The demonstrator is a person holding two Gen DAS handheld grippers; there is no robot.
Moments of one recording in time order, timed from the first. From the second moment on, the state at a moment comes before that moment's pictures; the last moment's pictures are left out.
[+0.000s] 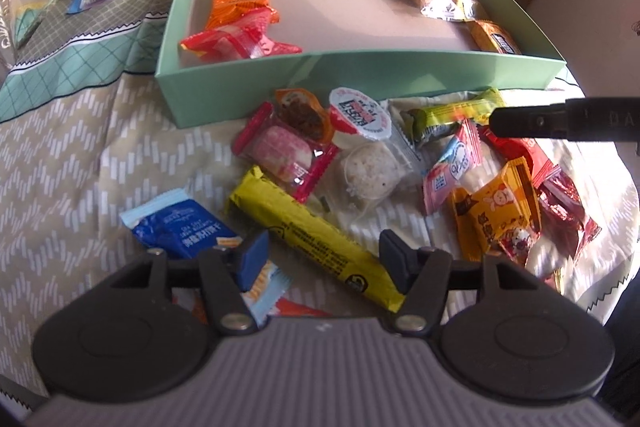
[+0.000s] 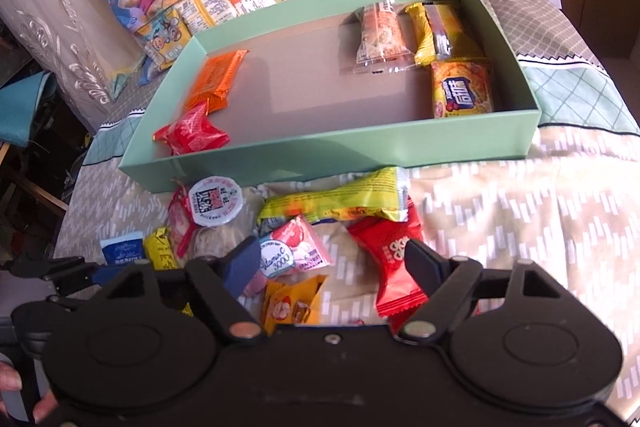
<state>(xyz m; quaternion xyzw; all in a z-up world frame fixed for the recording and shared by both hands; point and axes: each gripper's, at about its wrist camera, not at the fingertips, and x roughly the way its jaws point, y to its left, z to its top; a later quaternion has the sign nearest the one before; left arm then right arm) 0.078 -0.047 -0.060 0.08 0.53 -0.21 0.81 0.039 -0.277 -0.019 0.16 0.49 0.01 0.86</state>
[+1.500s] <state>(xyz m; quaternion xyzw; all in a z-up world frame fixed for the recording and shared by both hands) 0.081 -0.015 -0.043 0.09 0.51 -0.20 0.83 0.074 -0.231 -0.040 0.08 0.52 0.07 0.85</state>
